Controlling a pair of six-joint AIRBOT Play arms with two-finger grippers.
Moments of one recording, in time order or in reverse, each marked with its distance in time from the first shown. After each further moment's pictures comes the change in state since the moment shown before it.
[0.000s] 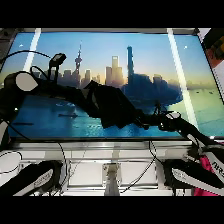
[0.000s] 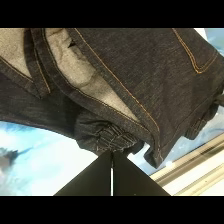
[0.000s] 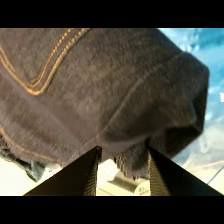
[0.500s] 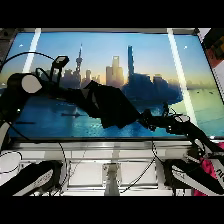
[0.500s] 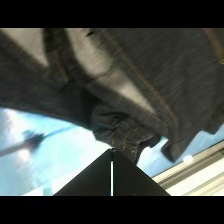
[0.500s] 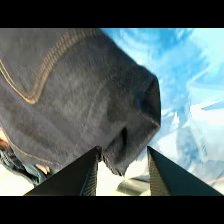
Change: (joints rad) left arm -0.029 0.000 0.001 0.082 -0.005 -0.038; right arm -0.156 0.098 -0.075 -0.051 0.047 0.000
